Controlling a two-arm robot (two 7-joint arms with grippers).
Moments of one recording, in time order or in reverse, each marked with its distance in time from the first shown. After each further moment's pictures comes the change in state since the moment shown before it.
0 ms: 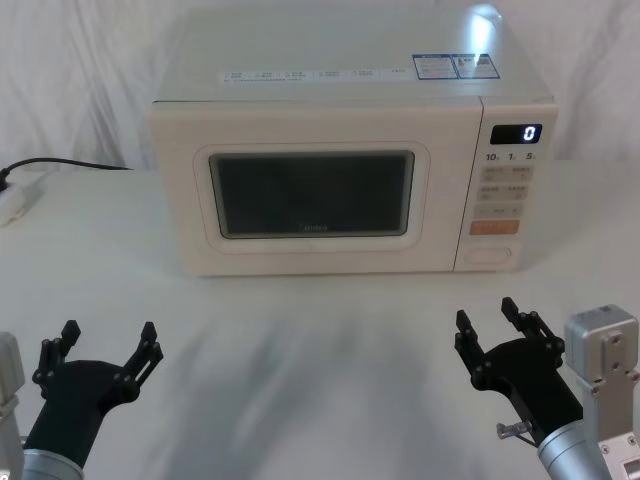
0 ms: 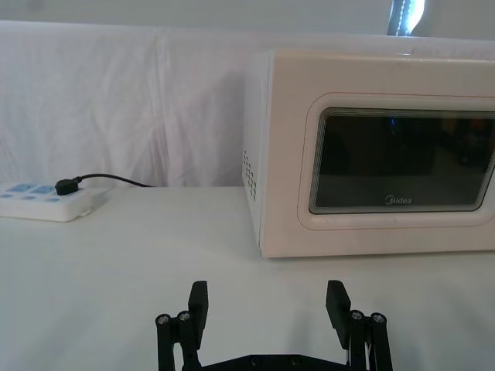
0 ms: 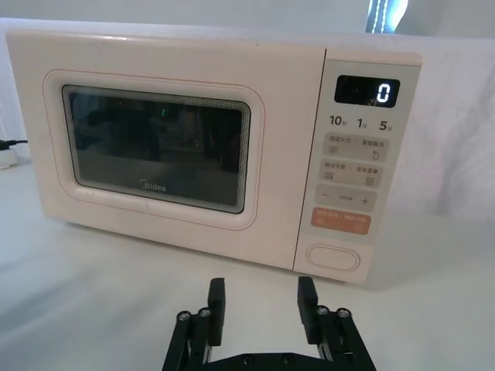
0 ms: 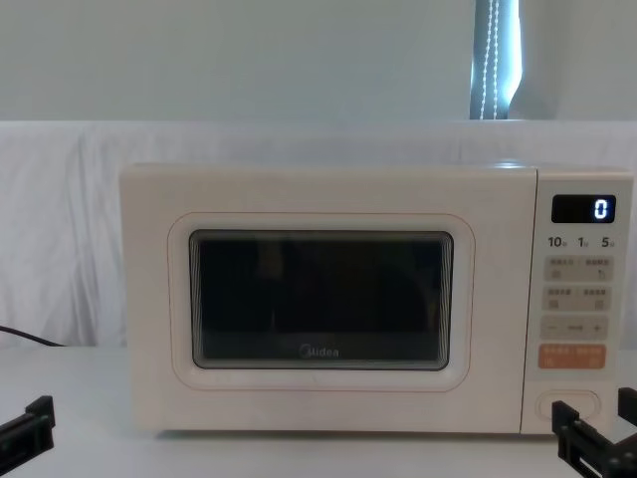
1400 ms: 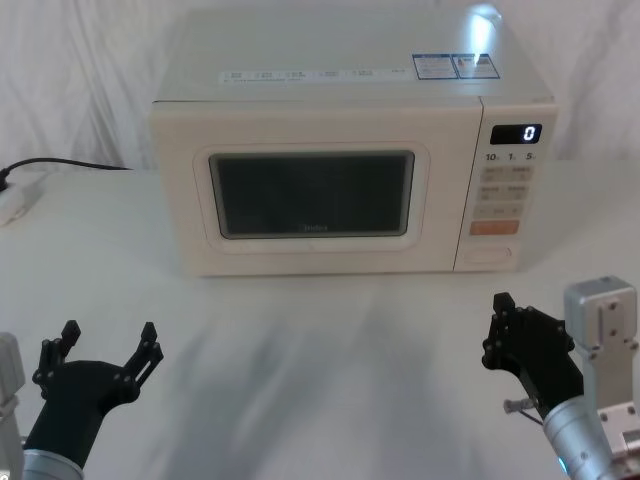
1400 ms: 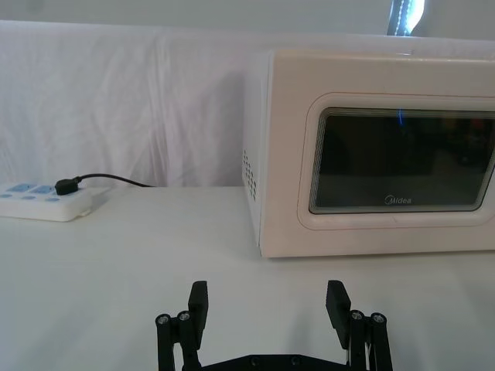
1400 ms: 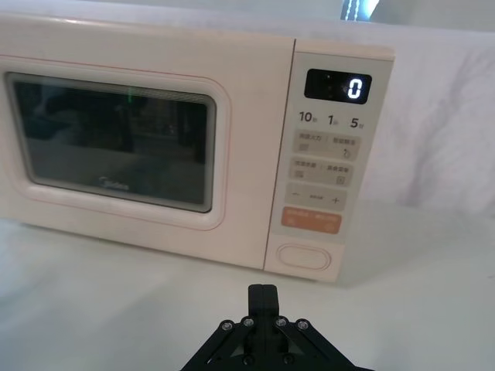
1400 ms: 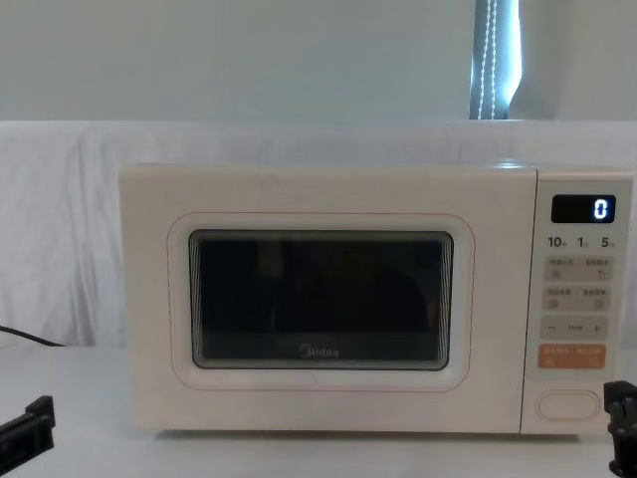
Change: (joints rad) left arm 0.000 0.000 0.000 0.000 0.000 0.000 0.000; right arm 0.037 -0.055 0.043 -0.005 -0.051 0.106 -0.013
